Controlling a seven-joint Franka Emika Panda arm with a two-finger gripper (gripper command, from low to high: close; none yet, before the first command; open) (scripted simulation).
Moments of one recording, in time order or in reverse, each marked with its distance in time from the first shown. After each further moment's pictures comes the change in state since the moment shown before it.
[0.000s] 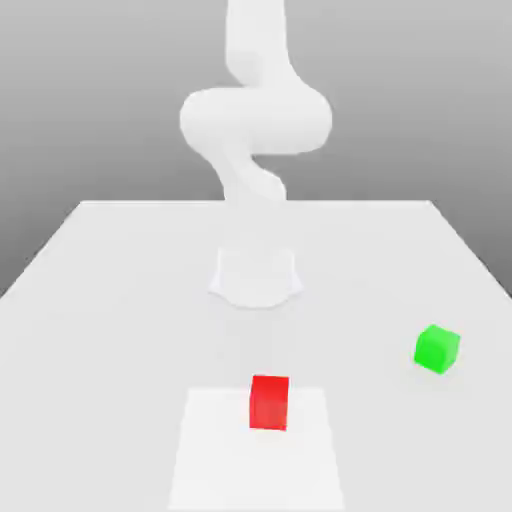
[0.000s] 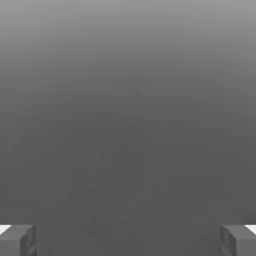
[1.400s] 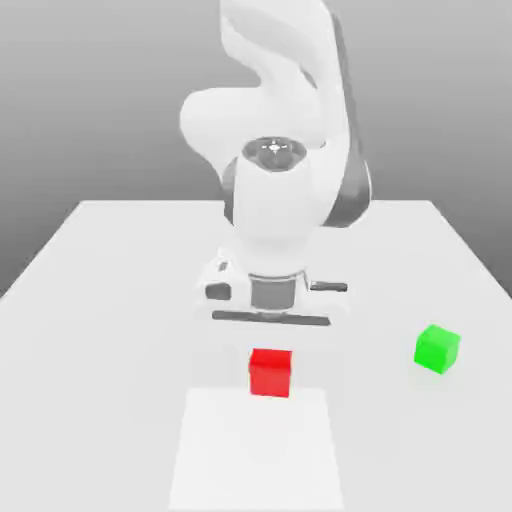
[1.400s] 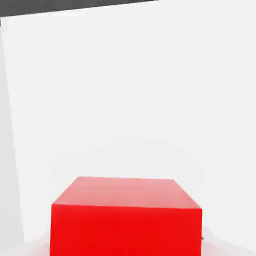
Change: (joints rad) arm 0.088 0.663 0.070 -0.500 0.031 0.446 0.031
